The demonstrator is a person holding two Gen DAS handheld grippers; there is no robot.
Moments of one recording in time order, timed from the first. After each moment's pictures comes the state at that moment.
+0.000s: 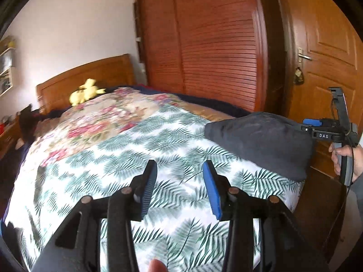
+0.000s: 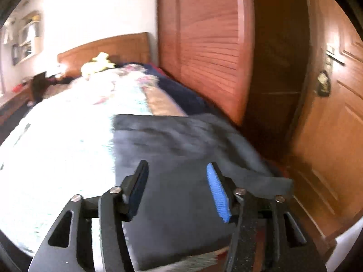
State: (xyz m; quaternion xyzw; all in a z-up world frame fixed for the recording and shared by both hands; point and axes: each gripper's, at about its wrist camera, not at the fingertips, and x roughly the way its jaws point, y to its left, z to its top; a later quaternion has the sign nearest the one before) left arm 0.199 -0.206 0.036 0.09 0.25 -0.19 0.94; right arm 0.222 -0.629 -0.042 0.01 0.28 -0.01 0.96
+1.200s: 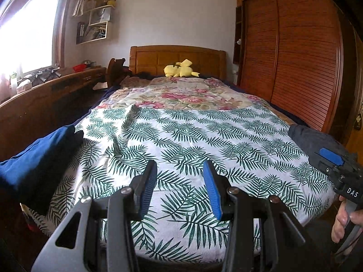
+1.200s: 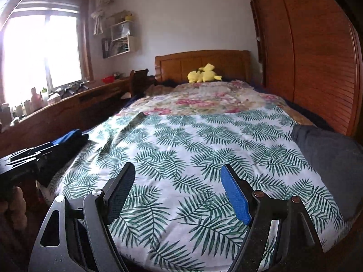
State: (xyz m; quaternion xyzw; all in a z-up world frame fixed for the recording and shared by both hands) left arm 0.046 0.022 -0.016 -0.04 0.25 0.05 0.97; right arm 0.117 -0.283 -0.049 0.00 0.21 0.24 0.95
